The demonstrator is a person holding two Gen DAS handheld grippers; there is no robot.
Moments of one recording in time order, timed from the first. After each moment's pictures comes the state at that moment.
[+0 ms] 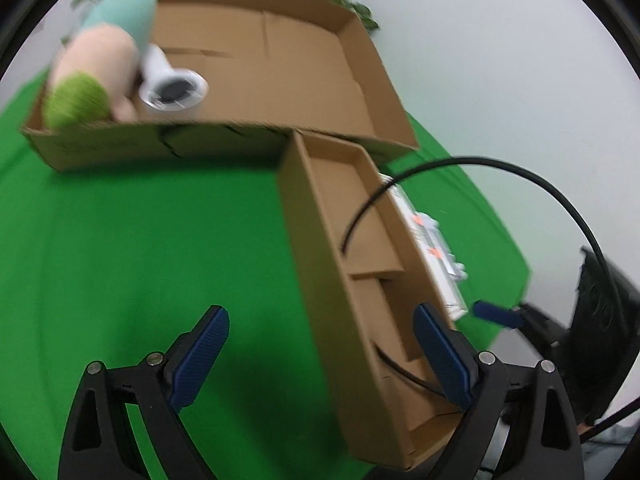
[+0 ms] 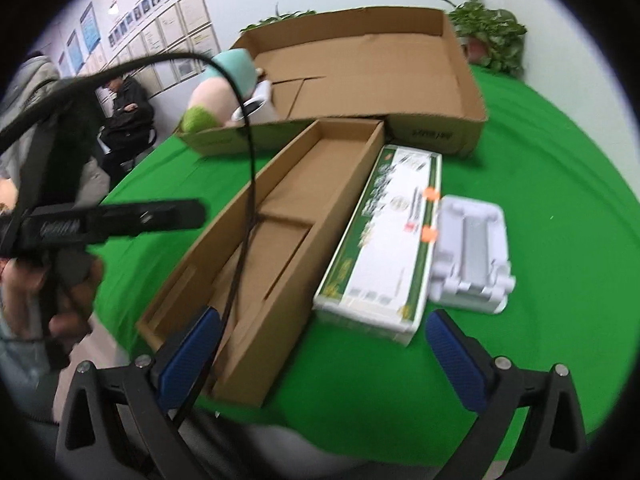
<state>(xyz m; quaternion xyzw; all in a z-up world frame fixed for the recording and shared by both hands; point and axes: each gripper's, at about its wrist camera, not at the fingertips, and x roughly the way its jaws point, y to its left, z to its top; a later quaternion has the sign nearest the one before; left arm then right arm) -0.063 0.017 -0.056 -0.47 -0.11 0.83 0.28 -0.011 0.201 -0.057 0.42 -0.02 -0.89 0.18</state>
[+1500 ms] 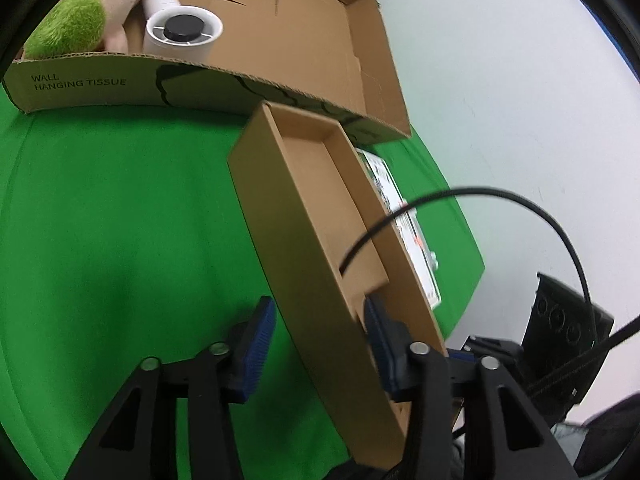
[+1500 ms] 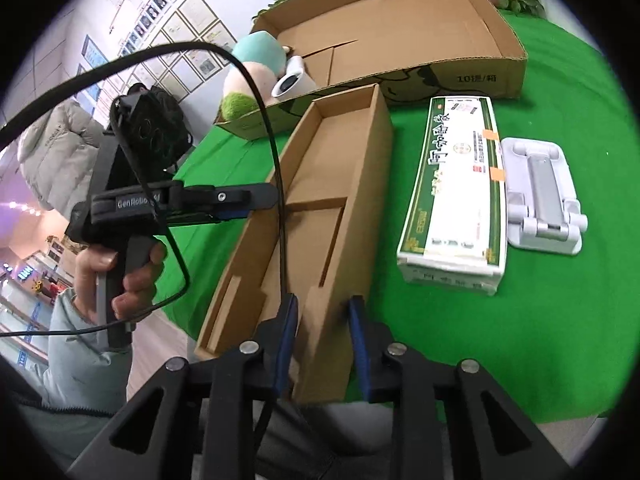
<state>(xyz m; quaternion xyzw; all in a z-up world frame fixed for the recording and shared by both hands) -0.083 -0.029 -0.055 -0.52 -0.18 0.76 0.34 -0.004 0.190 -0.058 0.47 -0.11 -0.84 0.24</state>
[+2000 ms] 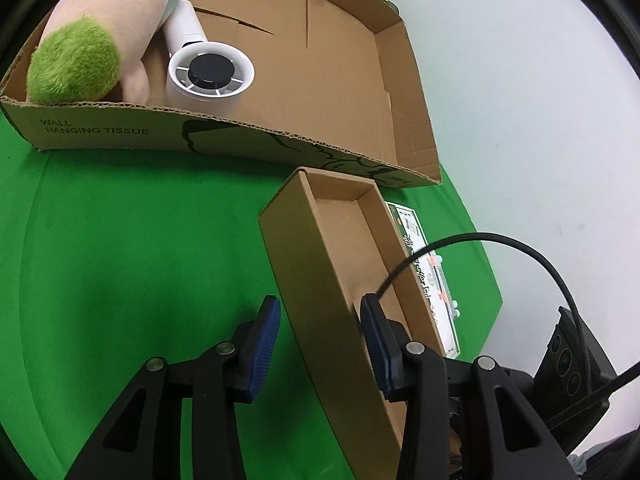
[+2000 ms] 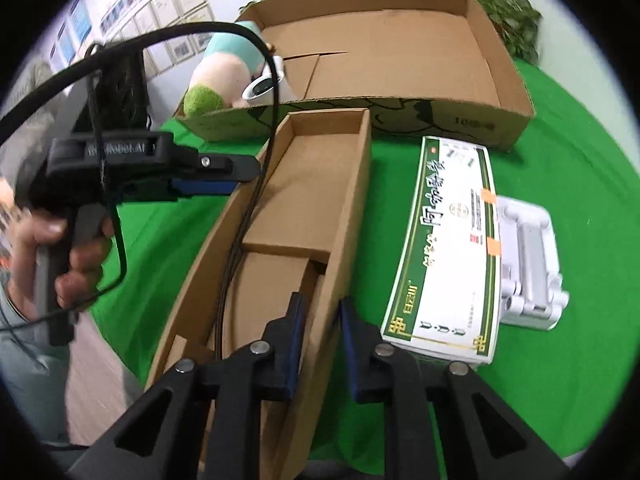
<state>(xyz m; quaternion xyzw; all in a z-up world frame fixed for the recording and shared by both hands) -0.118 -0.026 -0.048 -0.51 -0.19 0.79 0.29 -0.035 0.166 -0.065 0.46 -0.03 -0.87 0.18</state>
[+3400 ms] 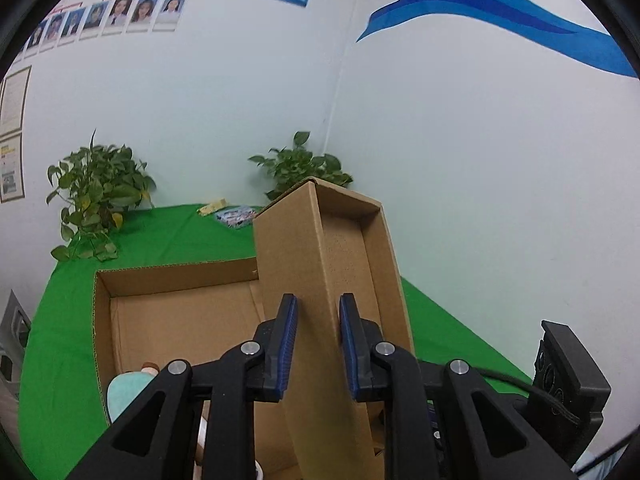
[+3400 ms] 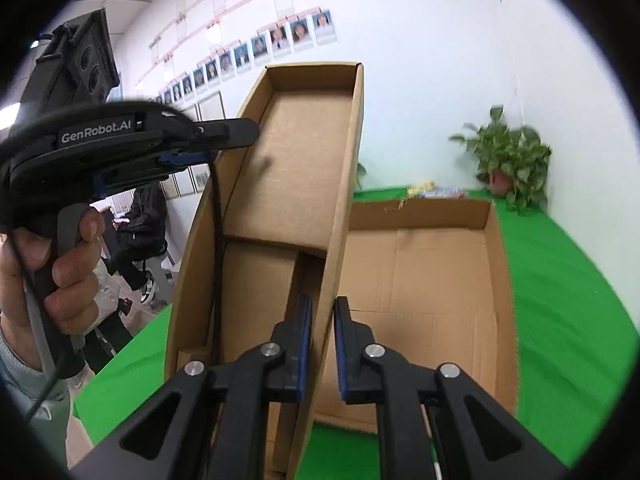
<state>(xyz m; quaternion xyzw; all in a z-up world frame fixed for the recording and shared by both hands) -0.237 -0.005 0.248 -0.24 -0.04 0.93 0.28 -0.190 0.162 0.102 0.23 -0.05 -0.95 0.20</state>
